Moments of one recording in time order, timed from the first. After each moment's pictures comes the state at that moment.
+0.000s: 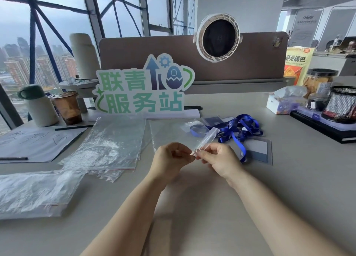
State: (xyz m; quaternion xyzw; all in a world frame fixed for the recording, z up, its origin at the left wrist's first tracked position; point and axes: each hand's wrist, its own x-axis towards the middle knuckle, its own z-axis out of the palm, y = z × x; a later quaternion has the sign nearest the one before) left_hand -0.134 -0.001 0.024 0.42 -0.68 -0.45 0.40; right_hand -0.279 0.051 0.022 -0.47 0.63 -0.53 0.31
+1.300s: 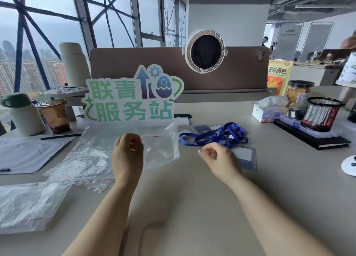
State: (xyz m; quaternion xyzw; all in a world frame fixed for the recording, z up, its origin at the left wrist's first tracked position) left_hand -0.099 -0.036 0.035 0.51 -0.63 -0.13 0.57; right_hand -0.319 0.050 0.020 -0.53 0.72 -0.44 0.06
